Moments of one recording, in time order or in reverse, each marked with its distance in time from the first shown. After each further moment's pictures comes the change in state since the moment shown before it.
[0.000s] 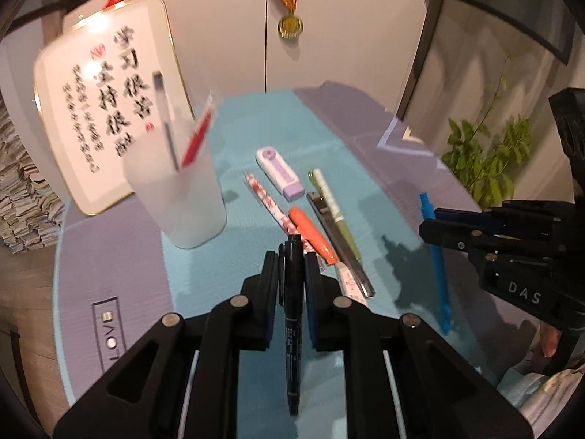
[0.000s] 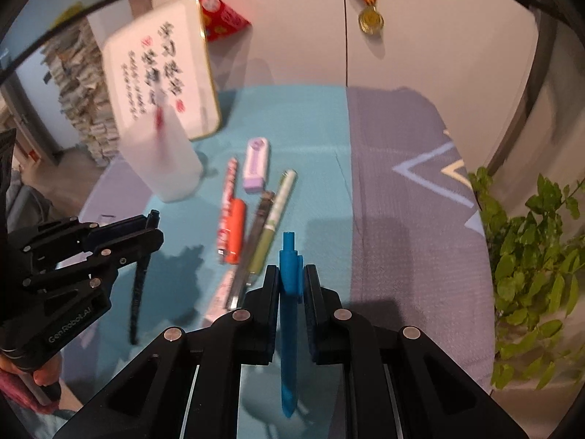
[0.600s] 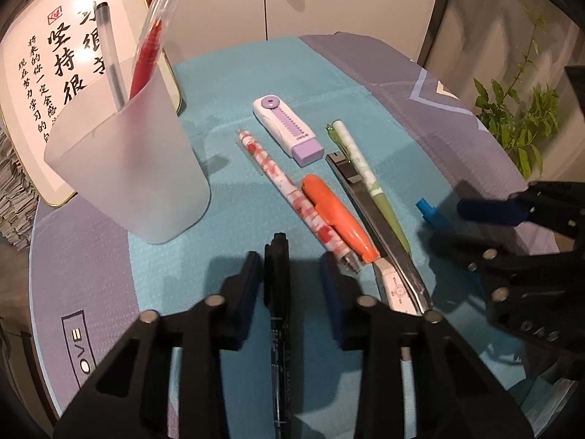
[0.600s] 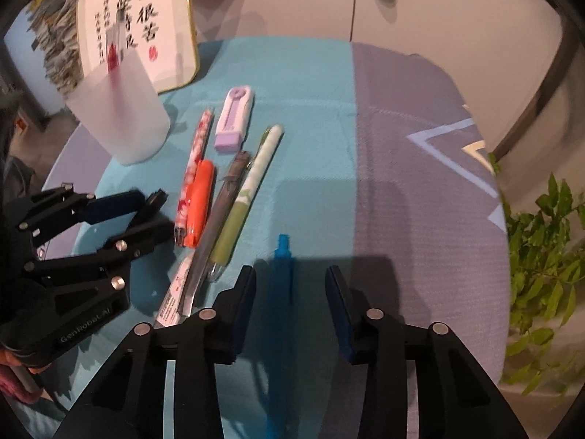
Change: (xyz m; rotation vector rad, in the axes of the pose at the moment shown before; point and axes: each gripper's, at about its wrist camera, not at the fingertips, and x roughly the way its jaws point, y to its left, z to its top) left arm 0.076 0.006 -0.003 0.030 0.157 0.037; right arm 0.075 -0.002 0.004 -0.060 0.182 -0.062
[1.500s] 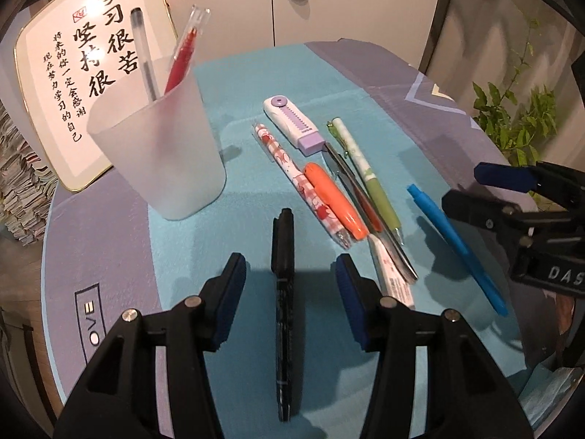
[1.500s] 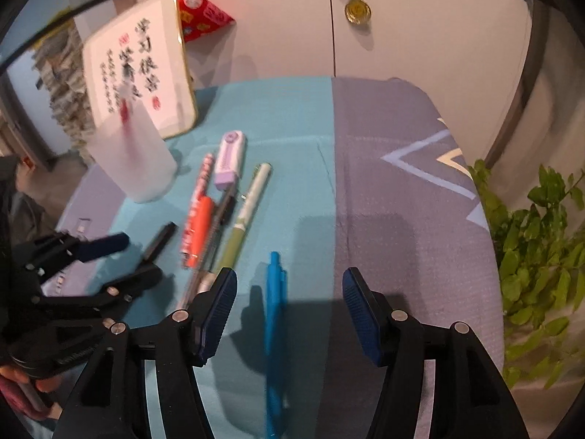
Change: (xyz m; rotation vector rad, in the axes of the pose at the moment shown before) left arm -0.014 -0.003 -0.012 -0.012 -0.020 0.024; right arm -0.026 -0.023 -0.010 0.081 -0.161 0.024
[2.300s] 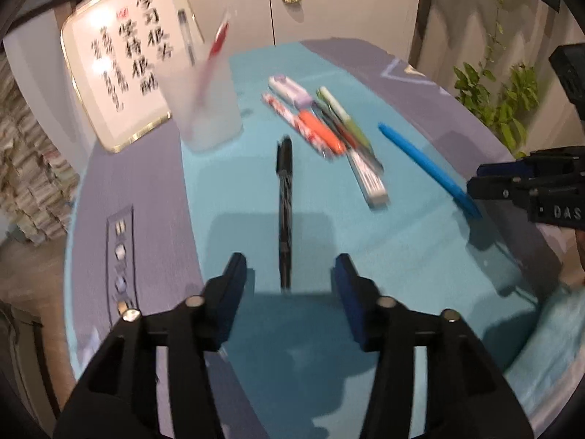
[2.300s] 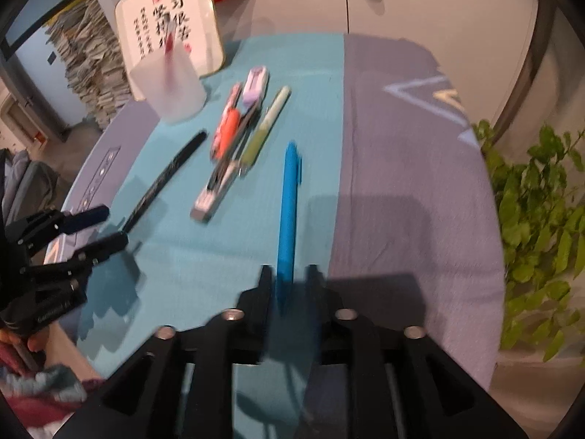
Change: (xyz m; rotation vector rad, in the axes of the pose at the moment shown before) left arm -0.053 -0.004 -0.067 0.044 -0.045 0.041; right arm -0.039 0.001 -0.061 -0.035 0.105 0.060
